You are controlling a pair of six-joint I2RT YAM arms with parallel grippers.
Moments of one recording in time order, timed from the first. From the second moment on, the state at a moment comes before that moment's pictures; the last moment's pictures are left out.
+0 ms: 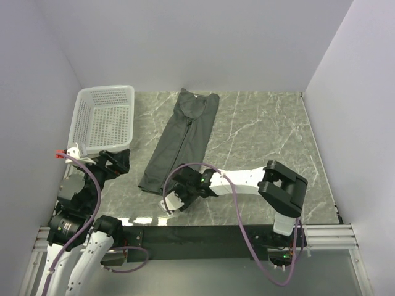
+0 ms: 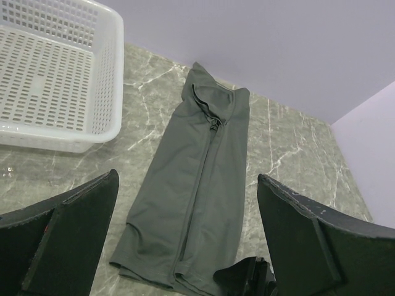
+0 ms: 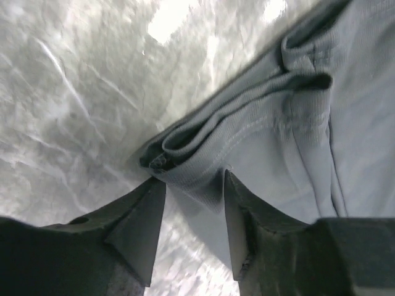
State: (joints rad) left arm -0.27 0.27 0.71 -0.49 -0.18 -0.51; right arm 1.14 1.77 1.03 -0.30 -0.16 -1.15
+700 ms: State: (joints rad) left arm -0.27 0.25 0.70 -0.49 -0.15 -0.52; right arm 1.14 1.62 0.86 -0.38 -0.25 -1.22
